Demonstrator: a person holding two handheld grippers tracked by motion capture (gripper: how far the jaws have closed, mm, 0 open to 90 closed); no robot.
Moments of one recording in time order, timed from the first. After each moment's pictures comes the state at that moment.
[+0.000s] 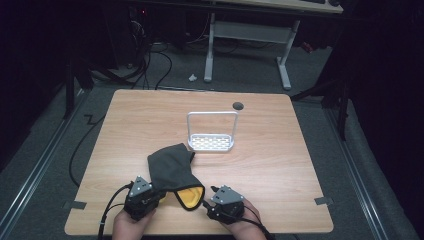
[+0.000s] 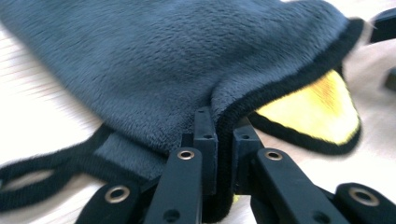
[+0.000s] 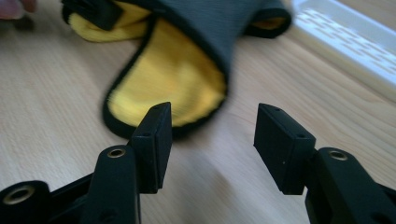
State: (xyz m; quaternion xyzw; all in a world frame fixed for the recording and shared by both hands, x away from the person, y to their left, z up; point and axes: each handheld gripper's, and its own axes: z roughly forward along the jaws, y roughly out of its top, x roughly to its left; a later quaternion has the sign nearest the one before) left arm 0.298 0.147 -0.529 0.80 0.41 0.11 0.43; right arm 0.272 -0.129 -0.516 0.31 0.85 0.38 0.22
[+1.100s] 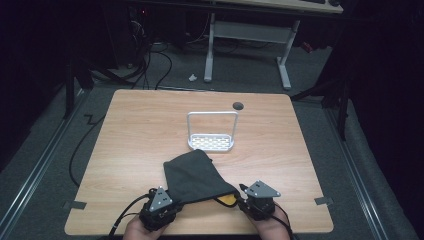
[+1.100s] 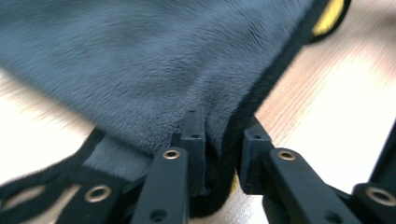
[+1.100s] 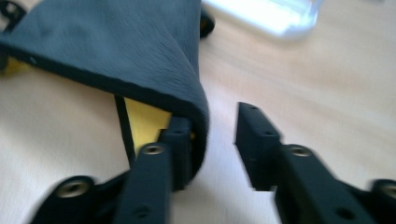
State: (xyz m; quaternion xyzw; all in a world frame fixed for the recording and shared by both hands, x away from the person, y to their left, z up) left arm 0.274 0.115 -0.521 0.83 0.34 0.09 0.43; right arm 0.265 -0.215 -0.501 0.42 0.80 0.36 0.23
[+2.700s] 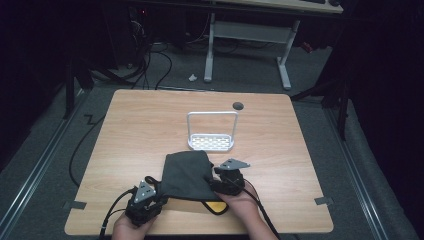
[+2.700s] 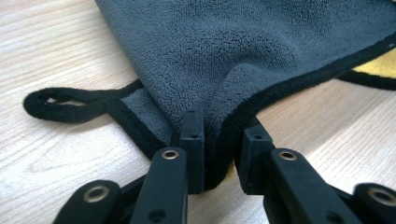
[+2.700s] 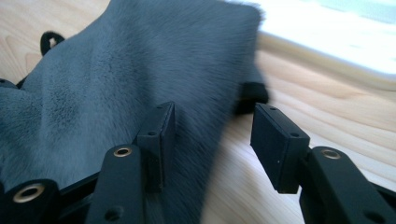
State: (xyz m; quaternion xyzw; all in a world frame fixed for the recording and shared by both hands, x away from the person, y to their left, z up) left arm 0.288 0.144 -0.528 0.81 0.41 0.12 0.40; right arm 0.349 -0.146 -0.520 0.43 0.80 0.40 0.13
